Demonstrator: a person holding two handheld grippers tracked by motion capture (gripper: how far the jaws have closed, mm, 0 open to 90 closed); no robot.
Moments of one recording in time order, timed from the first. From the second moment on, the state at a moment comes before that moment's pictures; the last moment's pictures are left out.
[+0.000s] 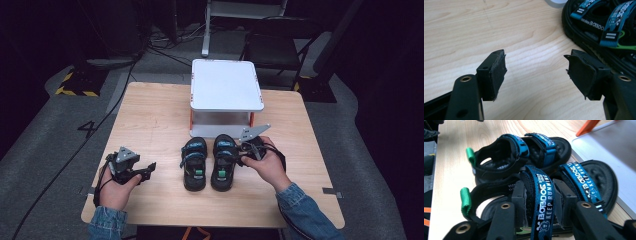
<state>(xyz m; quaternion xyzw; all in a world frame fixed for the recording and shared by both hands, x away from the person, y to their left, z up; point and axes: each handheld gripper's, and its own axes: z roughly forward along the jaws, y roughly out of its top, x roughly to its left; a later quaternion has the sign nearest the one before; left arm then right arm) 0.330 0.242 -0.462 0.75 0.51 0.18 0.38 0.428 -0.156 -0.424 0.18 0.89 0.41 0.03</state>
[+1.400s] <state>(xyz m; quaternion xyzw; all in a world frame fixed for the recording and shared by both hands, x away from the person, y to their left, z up) 0.337 0.249 -0.472 0.75 0.51 0.18 0.39 0.383 -0.141 -0.407 0.35 0.83 0.43 0.07</state>
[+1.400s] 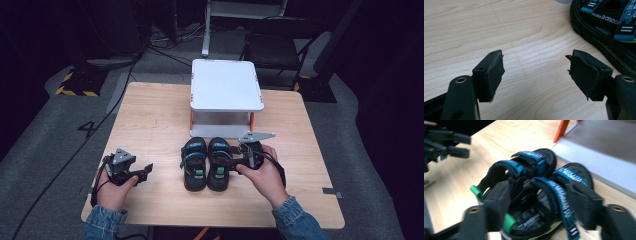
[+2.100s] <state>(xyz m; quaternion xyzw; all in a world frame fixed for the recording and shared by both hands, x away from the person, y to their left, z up) 0.343 0.245 -0.474 0.76 0.50 0.20 0.37 0.380 -0.100 -0.419 0.43 0.81 0.41 -0.01</state>
